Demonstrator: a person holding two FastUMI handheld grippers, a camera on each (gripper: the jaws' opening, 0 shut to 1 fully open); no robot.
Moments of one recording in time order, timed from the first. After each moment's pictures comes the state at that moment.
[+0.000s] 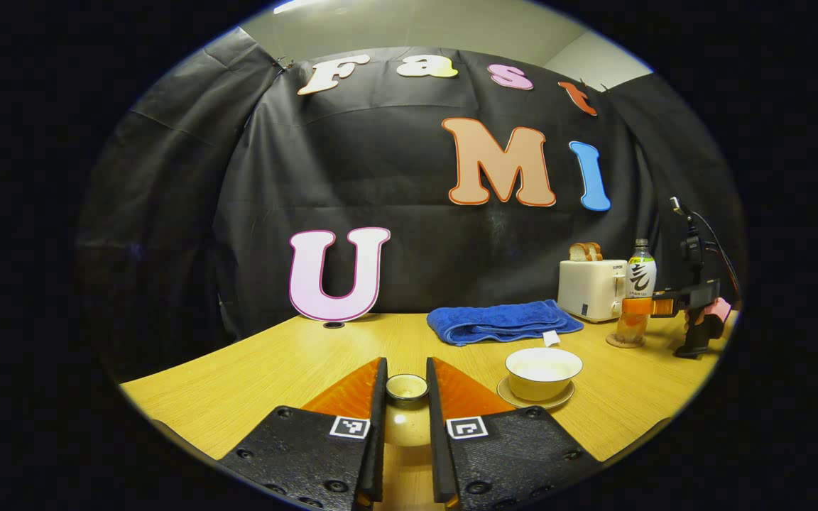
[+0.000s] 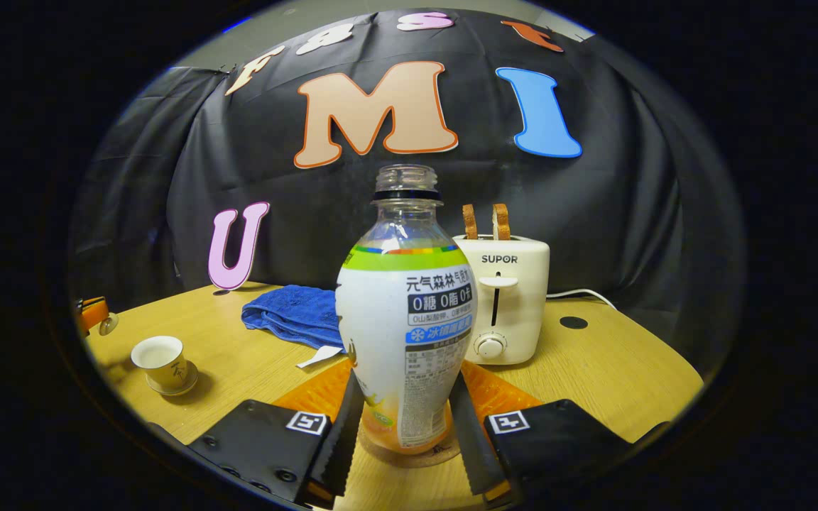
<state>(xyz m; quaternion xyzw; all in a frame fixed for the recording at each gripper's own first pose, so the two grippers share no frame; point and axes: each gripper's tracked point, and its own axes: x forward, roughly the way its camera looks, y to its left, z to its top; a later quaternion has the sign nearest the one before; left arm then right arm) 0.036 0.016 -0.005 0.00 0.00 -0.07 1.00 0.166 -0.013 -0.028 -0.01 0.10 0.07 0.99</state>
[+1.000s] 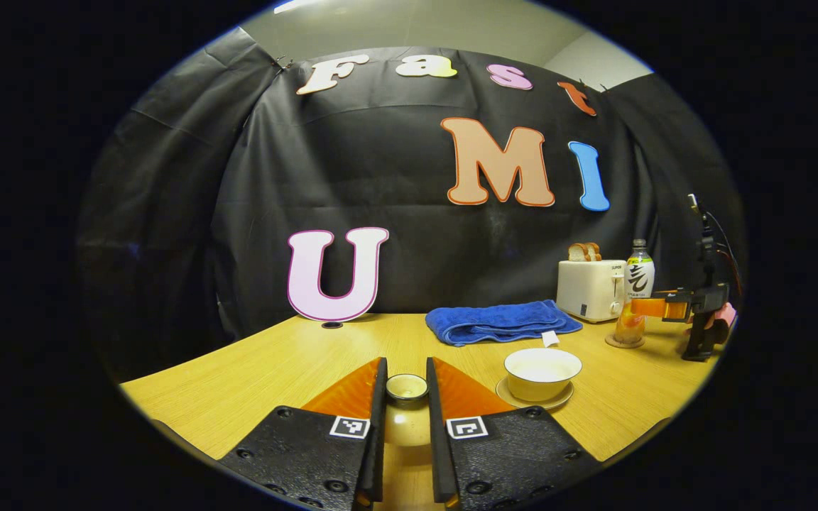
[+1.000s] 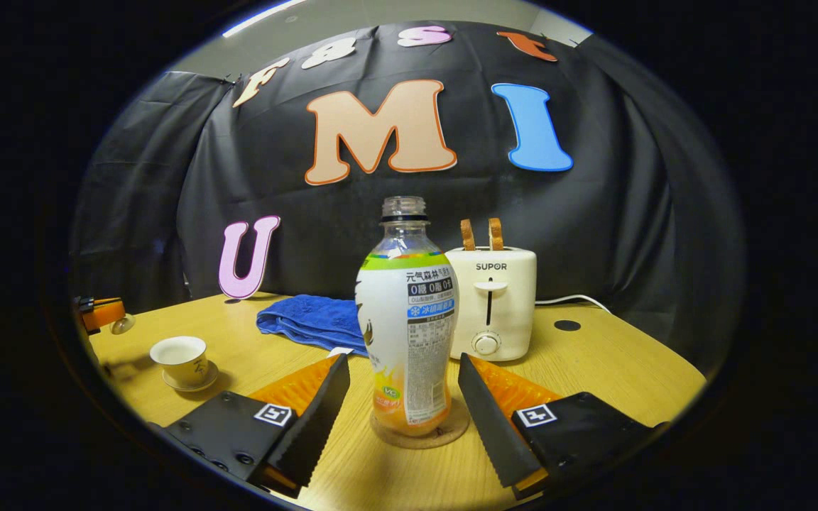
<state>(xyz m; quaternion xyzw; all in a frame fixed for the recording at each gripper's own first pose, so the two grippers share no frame) 0.039 0.014 -0.005 0.00 0.00 -0.07 1.00 0.123 -0.019 -0.014 0.01 0.06 0.07 1.00</state>
